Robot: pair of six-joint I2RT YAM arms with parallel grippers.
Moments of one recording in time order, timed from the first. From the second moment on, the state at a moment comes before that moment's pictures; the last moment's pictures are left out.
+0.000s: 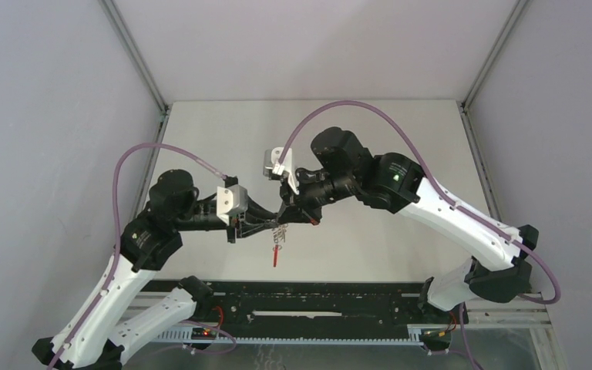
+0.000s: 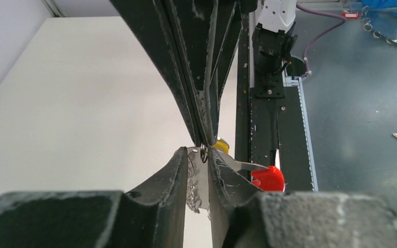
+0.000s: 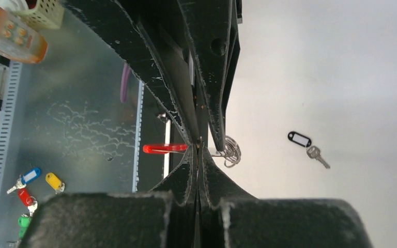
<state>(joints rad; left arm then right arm) -0.60 0.73 1.03 -0.56 0.84 0.29 1.07 1.46 1.76 -0.84 -0.52 -0.15</state>
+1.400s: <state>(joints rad) -0.62 0.72 1.03 -0.61 0.86 0.29 1.05 1.45 1.78 -0.89 -0.49 -0.12</state>
